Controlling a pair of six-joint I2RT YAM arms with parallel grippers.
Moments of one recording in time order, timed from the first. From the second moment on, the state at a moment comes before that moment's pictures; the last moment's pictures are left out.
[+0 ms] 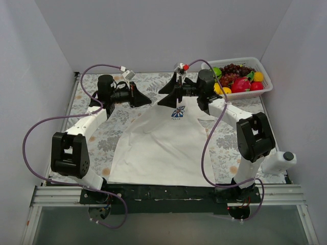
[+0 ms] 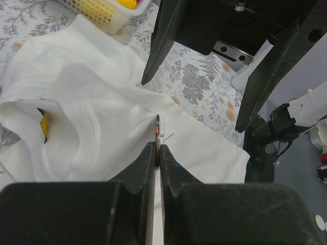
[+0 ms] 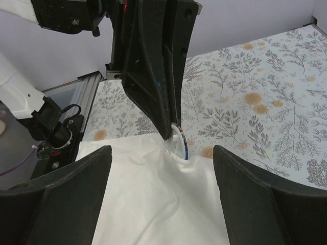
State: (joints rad) left arm -0.18 1.56 1.12 0.15 1.06 -0.24; right arm 0.47 1.80 1.29 0.57 -1.10 0.33
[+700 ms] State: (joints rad) left arm -0.19 1.55 1.12 0.24 1.18 -0.36; right arm 0.52 1.84 1.29 0.65 -1.18 0.41
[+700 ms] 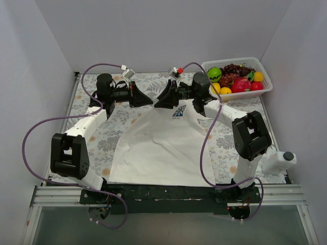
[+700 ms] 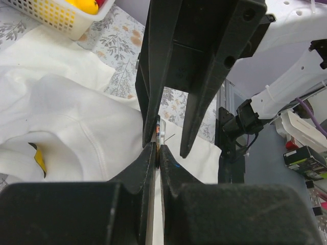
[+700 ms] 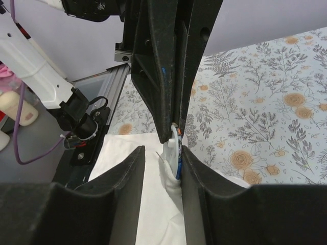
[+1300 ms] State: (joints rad) left arm -0.19 1.52 1.12 0.23 1.23 -0.37; right arm 0.52 1.84 1.28 0.70 -1.25 0.44
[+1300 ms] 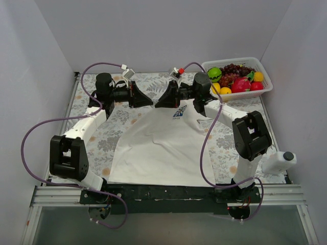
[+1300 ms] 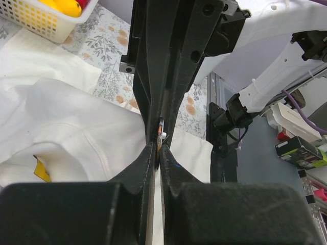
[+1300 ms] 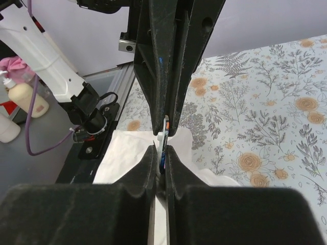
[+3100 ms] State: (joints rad) left arm -0.27 1.62 1.47 -0.30 0.76 -0.09; right arm 0.54 2.00 1.87 -0.36 -0.92 -0.02
